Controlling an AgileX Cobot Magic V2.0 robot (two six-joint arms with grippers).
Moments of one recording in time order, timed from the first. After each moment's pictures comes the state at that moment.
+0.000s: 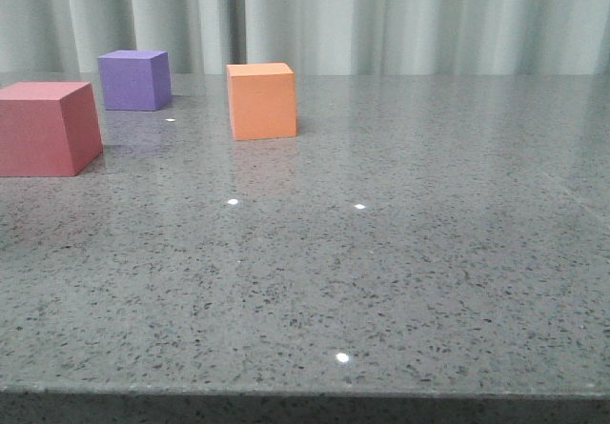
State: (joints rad) left arm -0.12 0.85 -1.01 -0.28 0.74 -0.03; right arm 0.08 0.48 -0.56 -0.25 0.46 0.31
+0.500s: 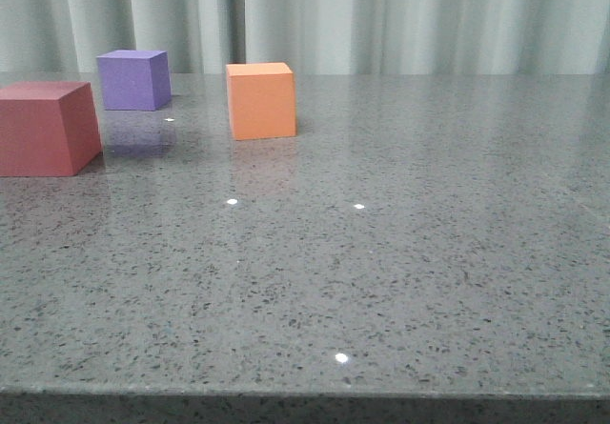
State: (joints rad) left arm -0.42 1.43 -1.40 -0.09 0.66 -0.27; right arm 0.08 0.48 -0.56 -0.25 0.46 0.31
